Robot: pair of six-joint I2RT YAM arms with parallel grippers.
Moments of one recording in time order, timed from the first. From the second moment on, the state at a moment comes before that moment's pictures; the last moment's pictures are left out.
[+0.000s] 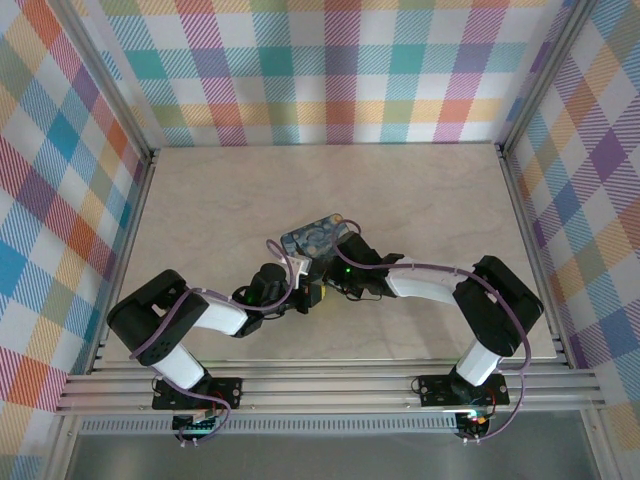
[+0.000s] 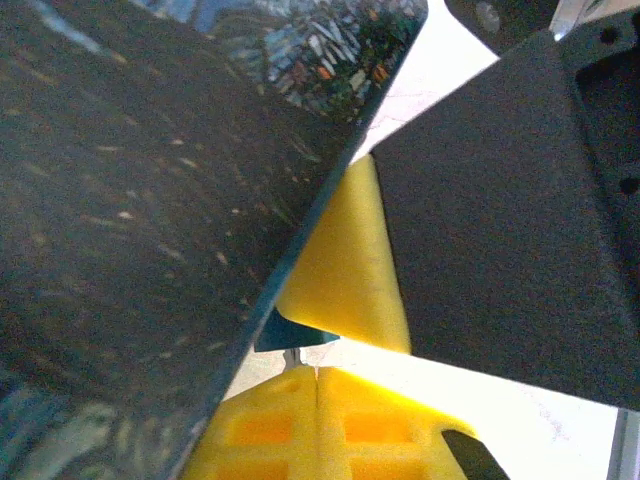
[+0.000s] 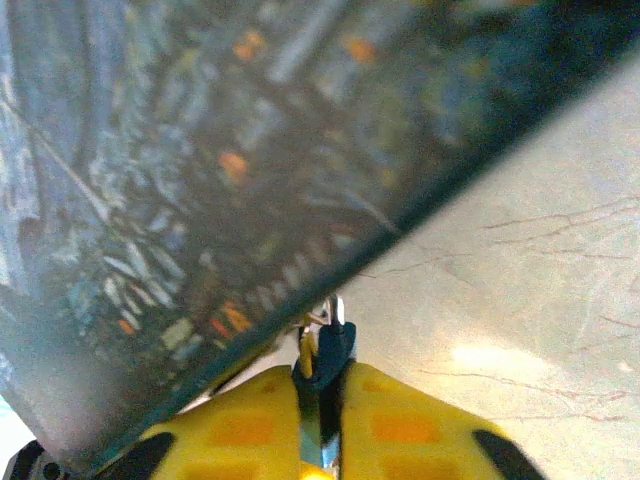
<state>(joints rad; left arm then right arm) -0.74 1.60 0.38 0.73 0.29 -0.56 0.83 1.65 0.87 -0.14 -0.12 1.19</state>
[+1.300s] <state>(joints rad) -0.71 1.62 0.38 0.80 0.35 -0.67 0.83 1.58 0.67 0.12 -0.11 1.33</state>
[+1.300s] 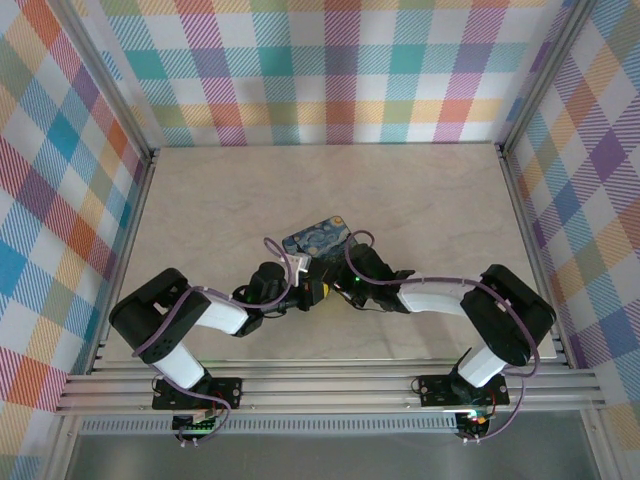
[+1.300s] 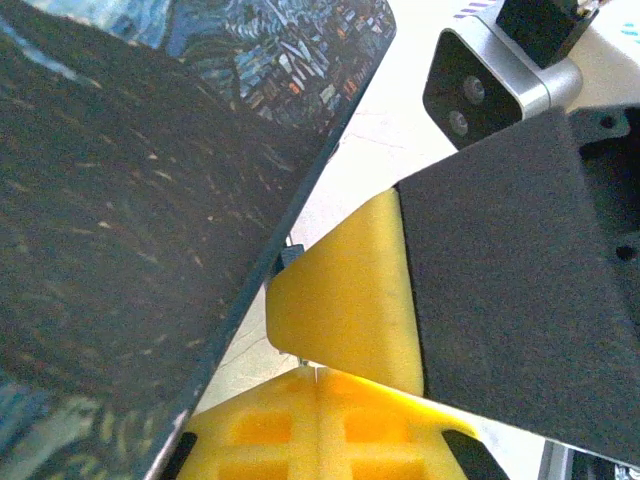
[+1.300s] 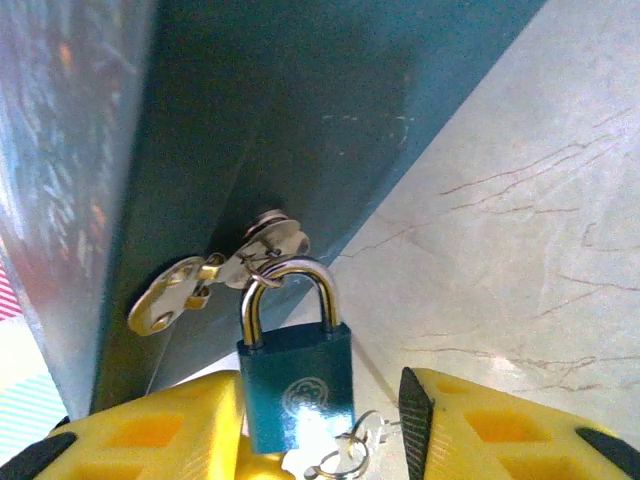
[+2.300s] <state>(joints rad) -0.64 1.68 0.36 0.92 0.47 -0.75 0.79 1.64 0.65 0.28 -0.16 1.35</state>
